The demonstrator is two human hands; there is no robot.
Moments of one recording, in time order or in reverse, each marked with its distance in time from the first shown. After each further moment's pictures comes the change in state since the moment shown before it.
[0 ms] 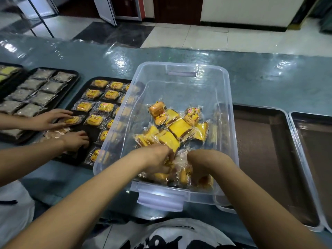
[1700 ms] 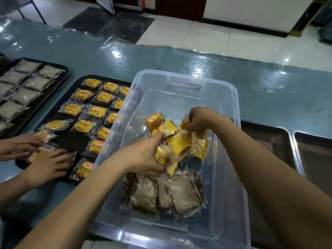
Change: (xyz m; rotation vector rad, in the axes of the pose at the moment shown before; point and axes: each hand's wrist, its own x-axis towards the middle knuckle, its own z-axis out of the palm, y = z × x) left_hand 0.010 -0.017 -0.079 -0.246 0.191 -0.072; right_hand 0.116 0.065 -0.145 0.166 0.392 0.142
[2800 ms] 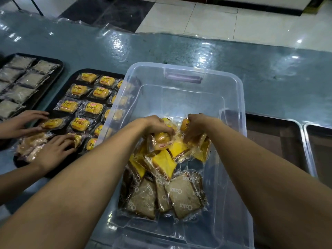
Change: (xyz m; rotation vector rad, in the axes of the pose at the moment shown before) left_hand 0.161 -0.053 0.008 -0.149 -0.194 -0.383; right_hand 0.036 0.006 0.041 -0.033 -0.262 0.100
